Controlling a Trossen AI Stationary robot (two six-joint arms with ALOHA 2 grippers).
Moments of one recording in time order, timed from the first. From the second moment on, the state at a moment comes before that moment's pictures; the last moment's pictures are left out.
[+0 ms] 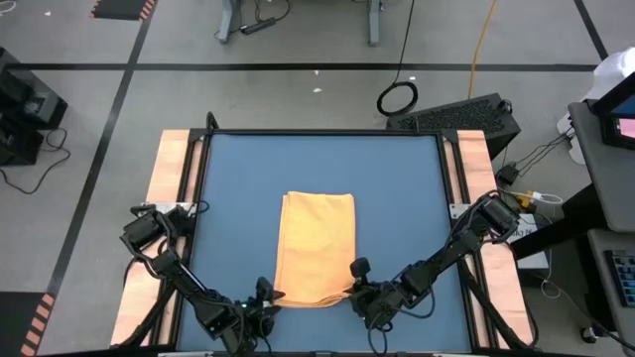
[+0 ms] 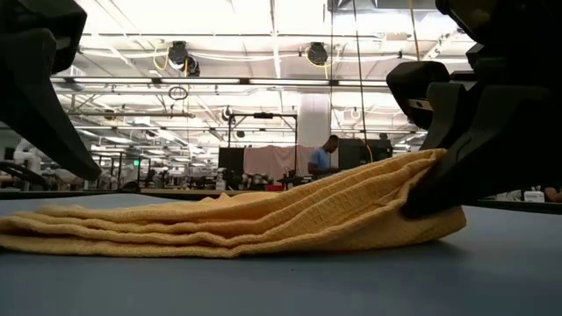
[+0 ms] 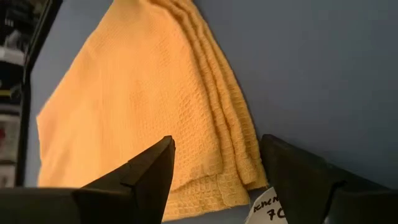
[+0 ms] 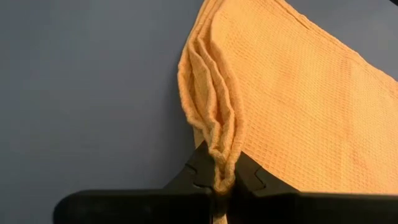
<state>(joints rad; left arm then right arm) -0.91 1.99 1.09 -0.38 -0.78 -0.17 0.67 1.90 0.92 0.15 0.52 0.07</state>
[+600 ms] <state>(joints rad) -0.79 1.98 1.09 -0.41 -0.54 -0.12 0.68 1.90 0.92 0.15 0.52 0.09</state>
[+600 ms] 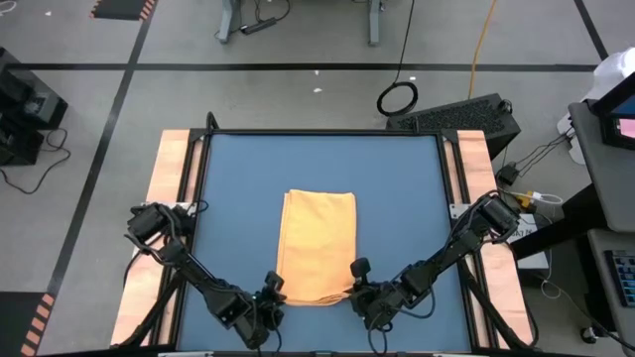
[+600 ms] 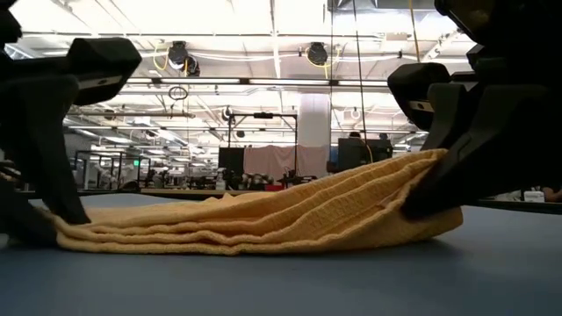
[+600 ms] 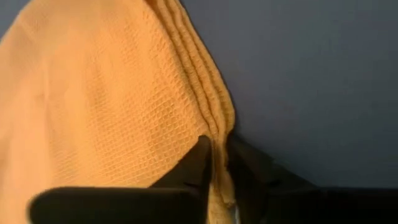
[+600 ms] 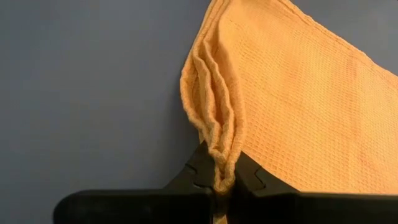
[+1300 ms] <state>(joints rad) -0.76 1.88 1.09 -0.23 -0.58 -0.36 0.67 1.71 0.92 -0.04 0.42 0.16</state>
